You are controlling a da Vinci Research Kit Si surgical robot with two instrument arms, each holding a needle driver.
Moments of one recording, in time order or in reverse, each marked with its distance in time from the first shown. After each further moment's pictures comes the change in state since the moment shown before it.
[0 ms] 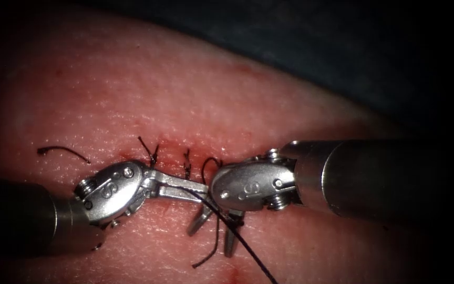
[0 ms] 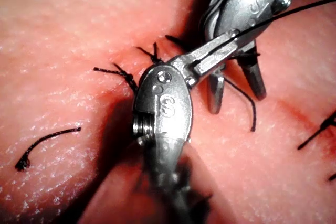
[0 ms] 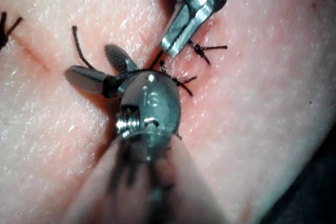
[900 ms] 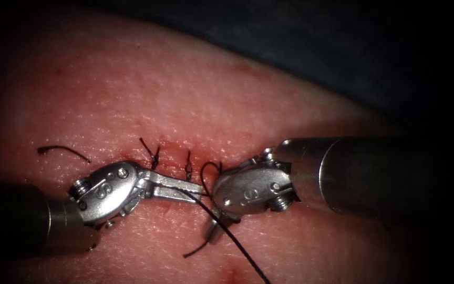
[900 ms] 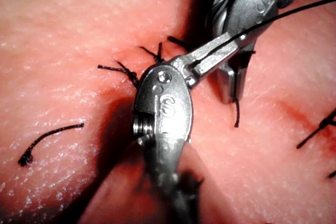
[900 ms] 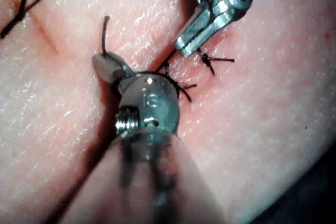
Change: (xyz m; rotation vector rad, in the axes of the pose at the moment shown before) right arm 0.000 0.000 -0.001 -0.023 -0.025 -0.093; left arm 0.000 0.000 0.000 -0.003 0.000 -0.002
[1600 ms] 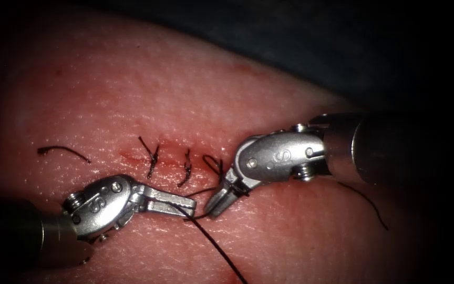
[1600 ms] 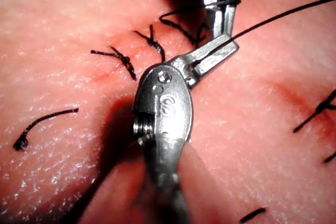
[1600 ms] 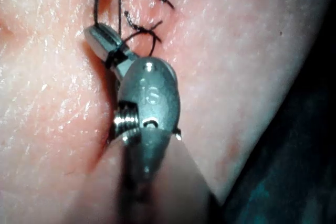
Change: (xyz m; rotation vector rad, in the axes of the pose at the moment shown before) right arm -0.003 0.000 -0.006 -0.161 0.299 0.112; left arm 0.000 0.001 -0.001 -0.016 -0.001 -0.005
